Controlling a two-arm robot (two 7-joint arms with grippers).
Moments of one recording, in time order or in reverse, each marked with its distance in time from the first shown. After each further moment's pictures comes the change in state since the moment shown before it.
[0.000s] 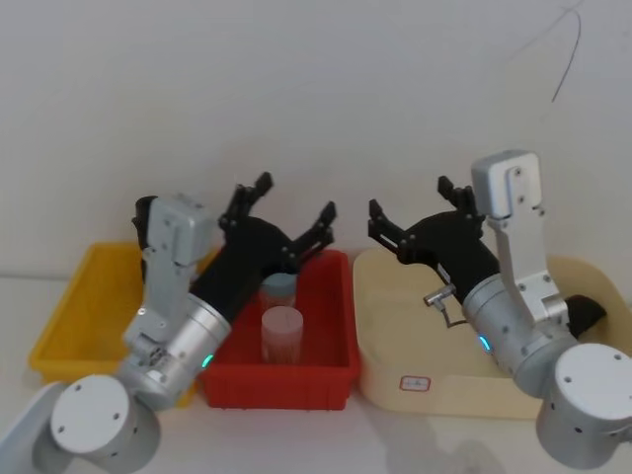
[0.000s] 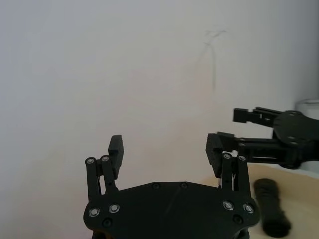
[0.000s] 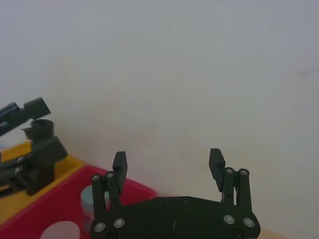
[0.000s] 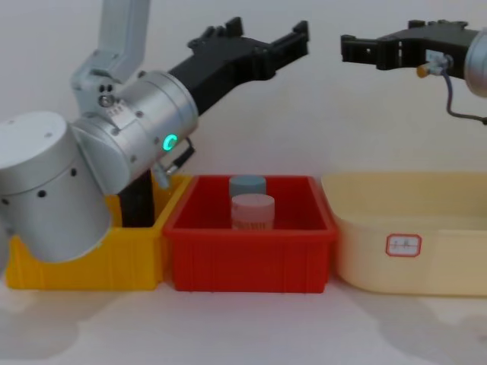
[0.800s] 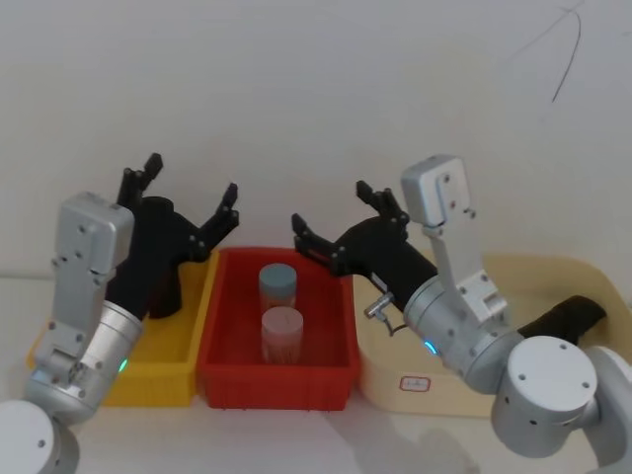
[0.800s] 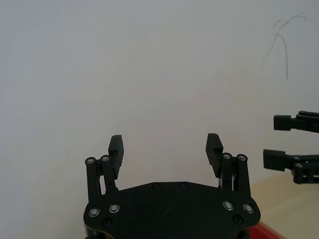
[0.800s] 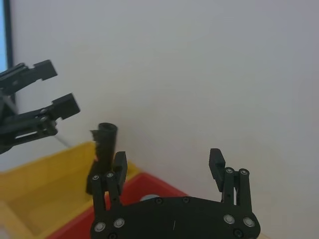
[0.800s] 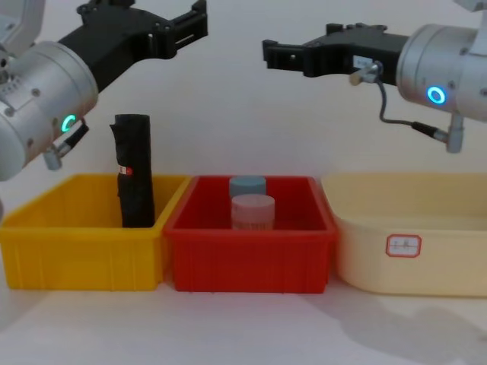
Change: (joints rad) left arm 0.154 0.110 -0.108 -0.259 0.206 0.065 0.235; right arm 0.061 -0.001 -0.100 0.080 0.050 -0.056 0.117
